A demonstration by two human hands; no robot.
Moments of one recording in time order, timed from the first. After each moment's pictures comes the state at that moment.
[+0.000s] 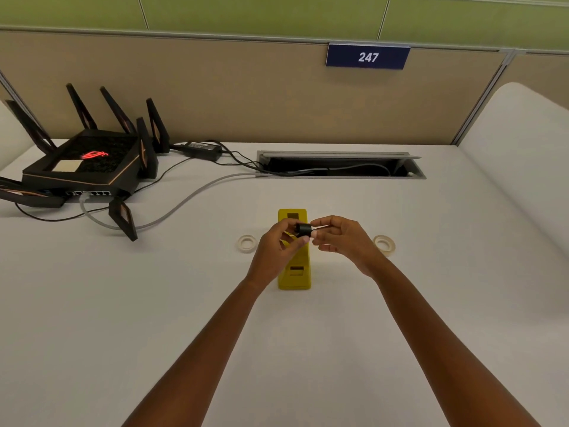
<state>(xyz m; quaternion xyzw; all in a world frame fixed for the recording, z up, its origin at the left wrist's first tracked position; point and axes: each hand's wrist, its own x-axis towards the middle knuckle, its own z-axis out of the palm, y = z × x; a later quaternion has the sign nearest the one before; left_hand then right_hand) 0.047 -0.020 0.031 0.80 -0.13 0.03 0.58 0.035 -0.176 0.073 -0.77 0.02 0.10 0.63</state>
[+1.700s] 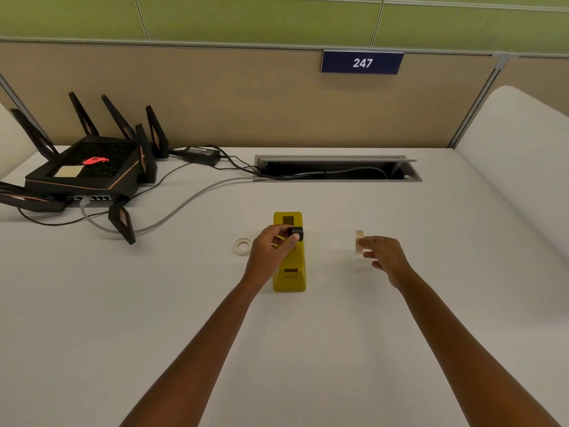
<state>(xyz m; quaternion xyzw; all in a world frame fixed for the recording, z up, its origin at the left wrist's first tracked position) 0.050 -0.023 0.026 0.79 -0.06 0.03 0.61 0.027 -0.243 0.047 -0.75 0.25 0.03 0.61</state>
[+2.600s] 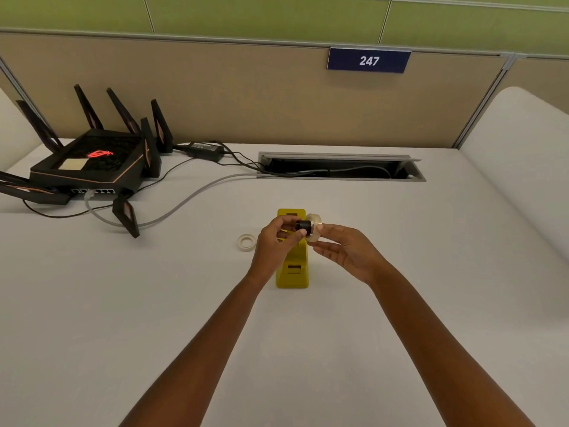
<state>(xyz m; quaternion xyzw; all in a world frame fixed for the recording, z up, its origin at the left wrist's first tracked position) 0.047 -0.028 0.040 0.77 -0.06 0.02 0.64 0.024 -0.177 0.074 -0.59 0.09 0.15 0.79</state>
